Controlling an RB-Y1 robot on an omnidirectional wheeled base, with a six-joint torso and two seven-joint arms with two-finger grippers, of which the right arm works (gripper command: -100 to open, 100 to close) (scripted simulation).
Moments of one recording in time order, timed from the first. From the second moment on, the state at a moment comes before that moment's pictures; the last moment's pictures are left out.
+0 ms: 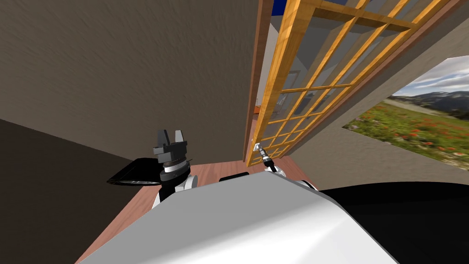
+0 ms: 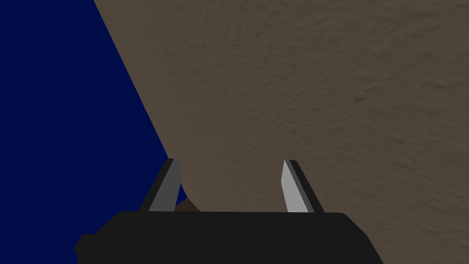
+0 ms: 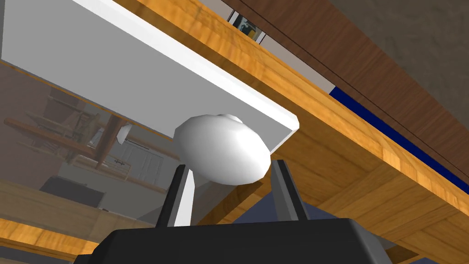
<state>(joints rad) -0.06 -0.26 -0.16 -0.53 0.11 -1.01 0.33</state>
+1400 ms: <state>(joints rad) -0.04 -0.27 -0.15 -0.56 -0.03 -0.98 0.01</state>
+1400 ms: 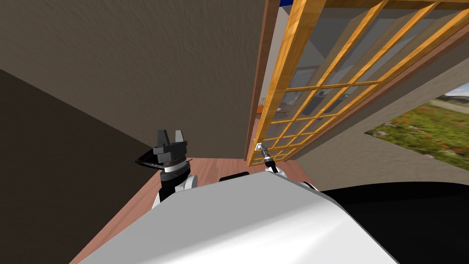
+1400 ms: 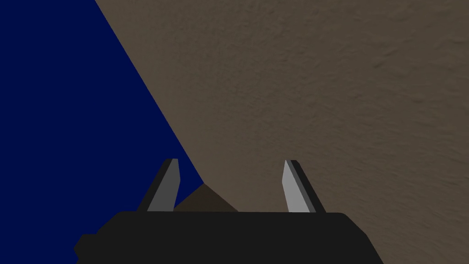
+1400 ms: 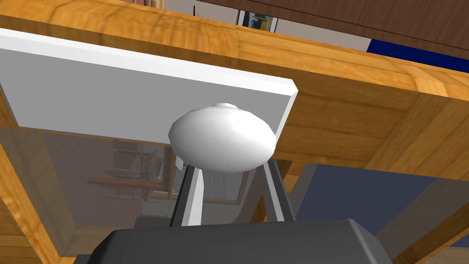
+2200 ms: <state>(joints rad) -0.05 -0.27 -0.14 -0.52 -0.10 -0.99 -0.18</state>
